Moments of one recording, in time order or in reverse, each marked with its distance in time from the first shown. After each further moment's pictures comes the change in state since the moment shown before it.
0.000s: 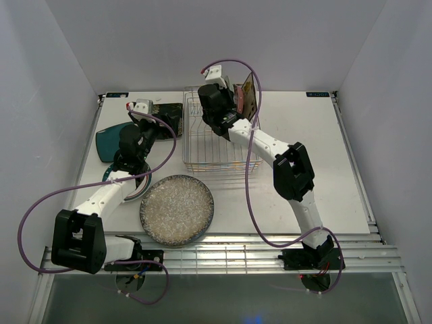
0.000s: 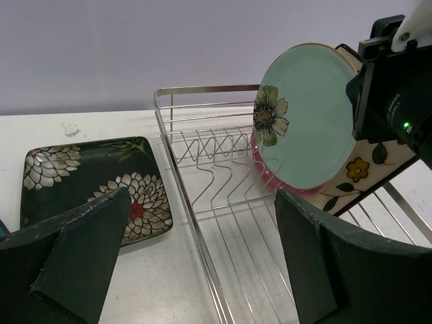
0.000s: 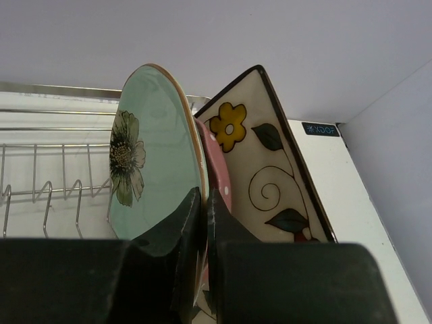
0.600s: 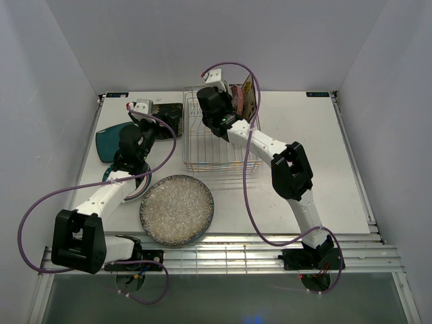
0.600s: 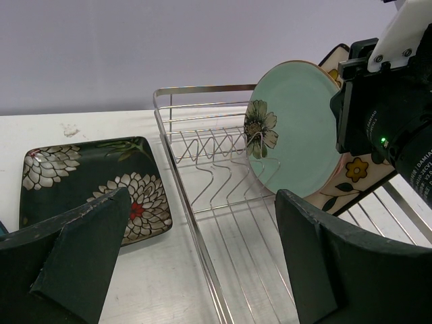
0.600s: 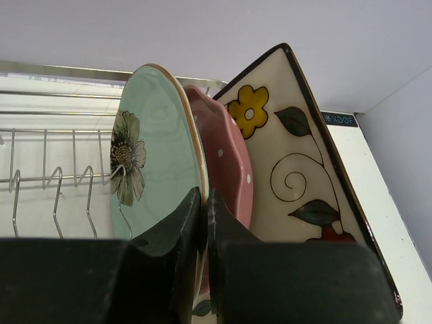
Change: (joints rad) left arm 0.000 0.000 0.000 0.000 0.003 0.000; right arm 0.000 0.026 -0.003 -0.038 -0.034 0.072
